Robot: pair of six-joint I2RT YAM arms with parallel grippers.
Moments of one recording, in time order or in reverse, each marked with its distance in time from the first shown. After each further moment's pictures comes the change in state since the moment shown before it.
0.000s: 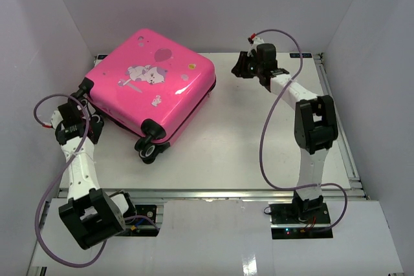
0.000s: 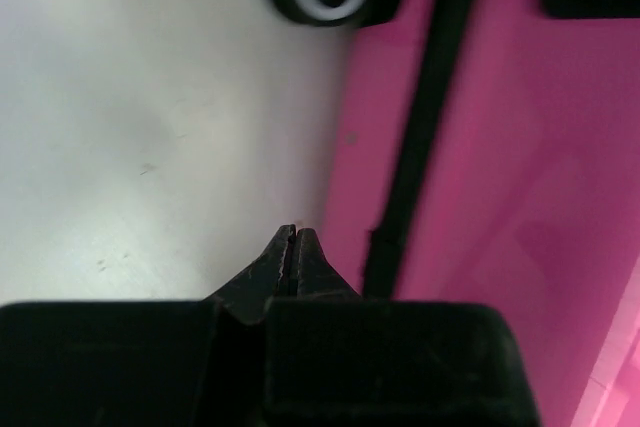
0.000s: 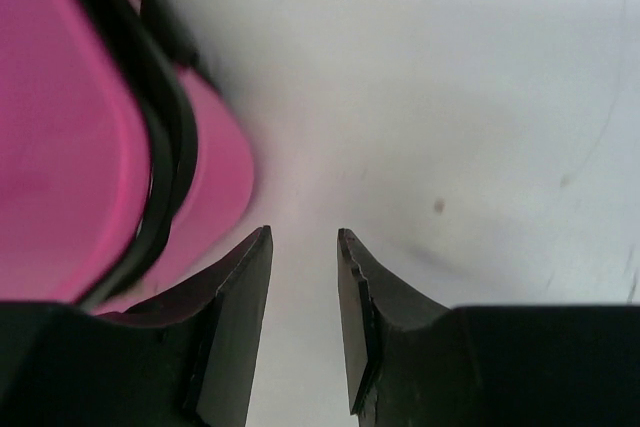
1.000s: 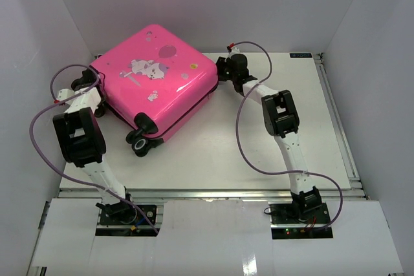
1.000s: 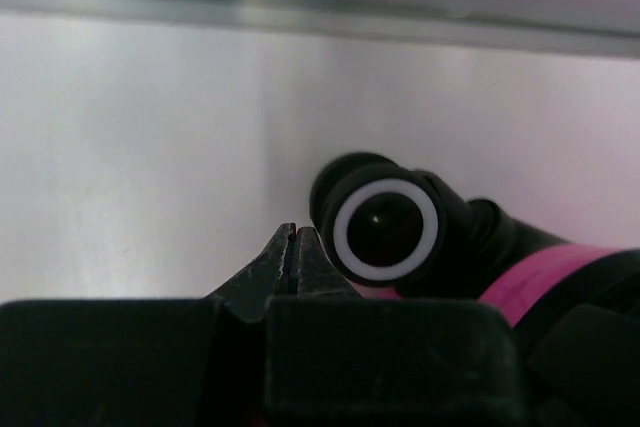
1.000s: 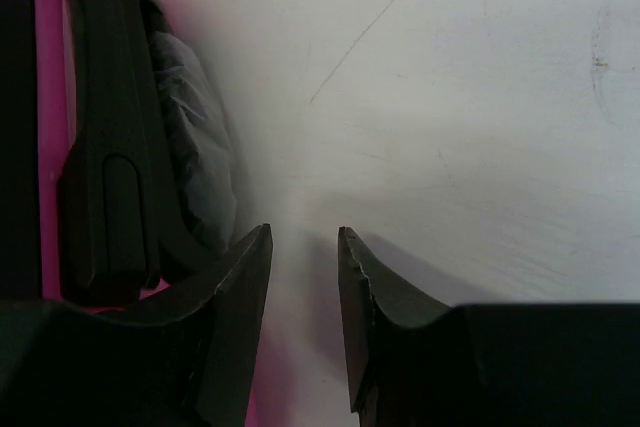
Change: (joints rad) left arm -0.173 0.789 0.452 0.060 -0.531 -0.428; right arm 0.087 0.600 0.479 0.279 -0.028 0.242
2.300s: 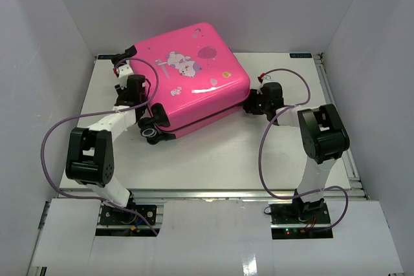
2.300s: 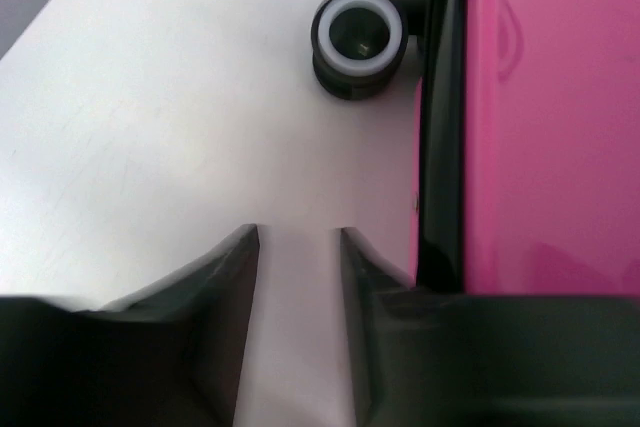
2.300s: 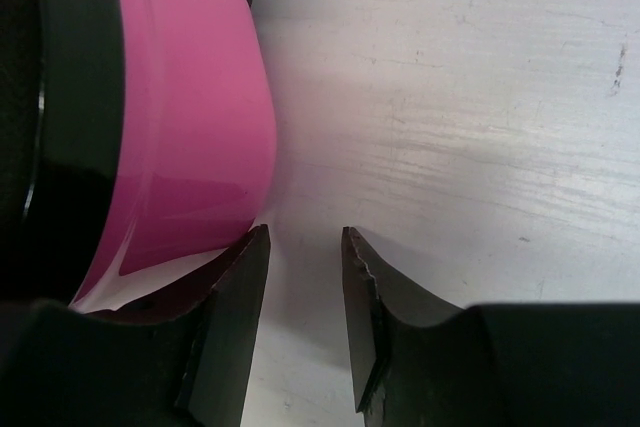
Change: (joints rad) left arm -0.438 -0.252 -0.379 0.679 0.008 0.885; right arm -0.103 -0.725 -1.074 0.050 0.120 -0.222
